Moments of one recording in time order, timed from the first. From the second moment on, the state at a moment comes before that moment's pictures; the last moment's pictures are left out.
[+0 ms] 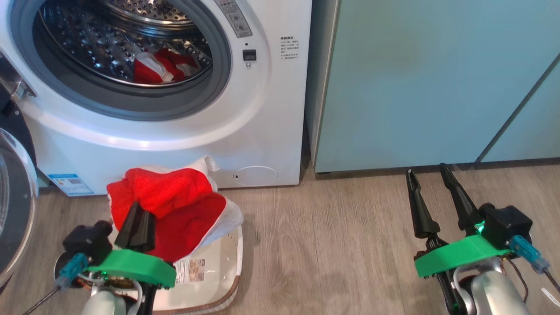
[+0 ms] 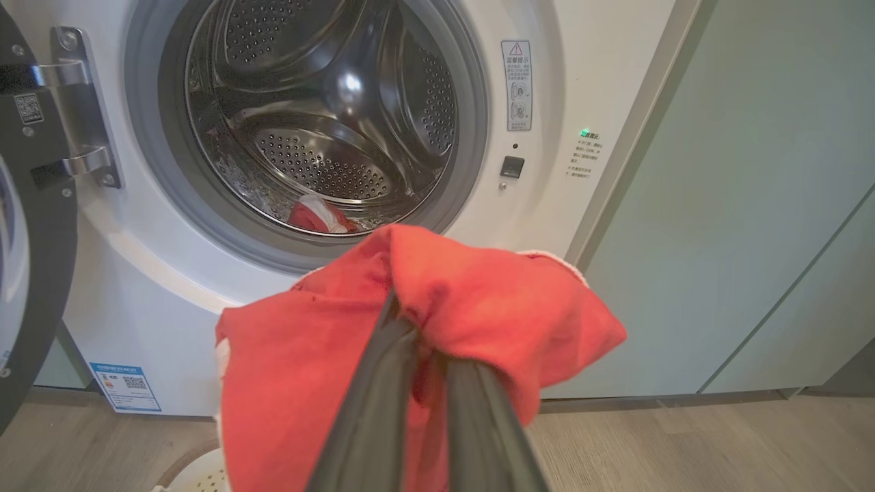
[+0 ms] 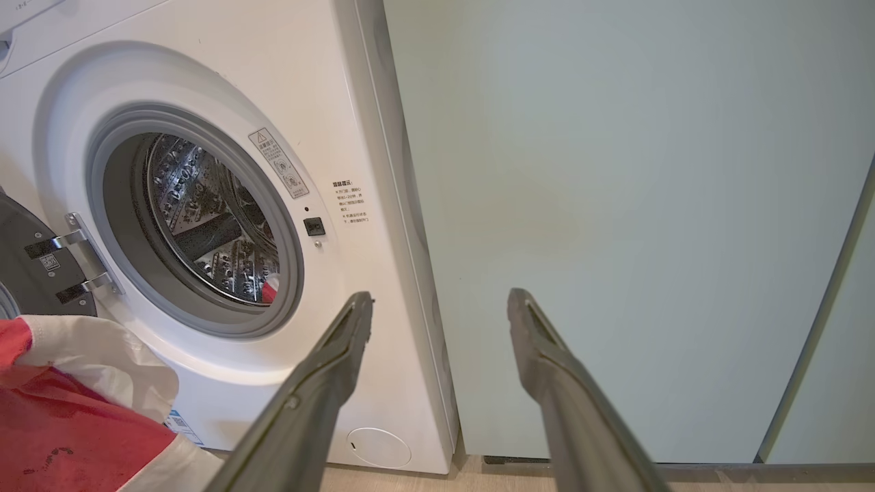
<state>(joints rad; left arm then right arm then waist) -0.04 0.04 0.00 0.17 -0.27 -0.10 -0.25 -0.04 -0.05 0.04 0.15 0.23 0.13 -0.26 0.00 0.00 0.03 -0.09</state>
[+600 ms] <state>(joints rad) -0.33 0.04 0.10 0.14 -0.25 -0.12 -0.25 -0.11 -0.05 0.05 0.12 0.23 0.13 -0.26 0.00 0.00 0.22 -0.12</state>
